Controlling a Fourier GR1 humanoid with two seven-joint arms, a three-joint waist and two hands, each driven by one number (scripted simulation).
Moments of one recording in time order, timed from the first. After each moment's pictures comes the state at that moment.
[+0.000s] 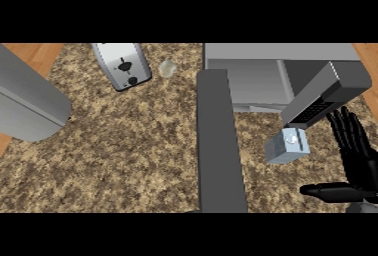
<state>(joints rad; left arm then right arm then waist) 0.98 0.09 -0.01 -2.30 0.27 -0.24 -0.55 -0.04 -0.11 -0.37 -1.44 0.08 0.46 -0.60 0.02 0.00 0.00</state>
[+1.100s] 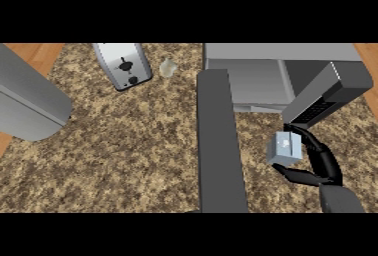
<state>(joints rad) 1.04 0.04 0.06 -2.29 0.30 -0.36 -0.58 -0.24 -0.20 -0.26 -0.78 0.25 0.24 -0.93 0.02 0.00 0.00</state>
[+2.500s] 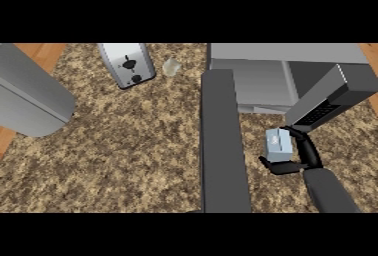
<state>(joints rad) 1.04 0.01 0.11 -2.25 0.32 -0.47 -0.60 -0.49 -0.21 -0.29 -0.34 0.39 -0.12 -1.09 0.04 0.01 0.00</state>
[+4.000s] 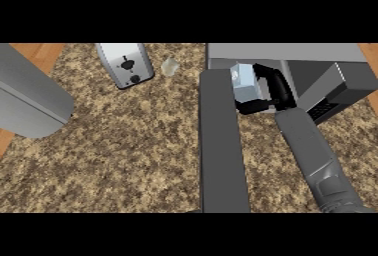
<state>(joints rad) 0.91 0.02 0.27 -2.12 0.40 -0.52 -0.52 -0.83 -0.14 -0.21 -0.48 0.45 -0.21 -0.66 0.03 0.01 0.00</state>
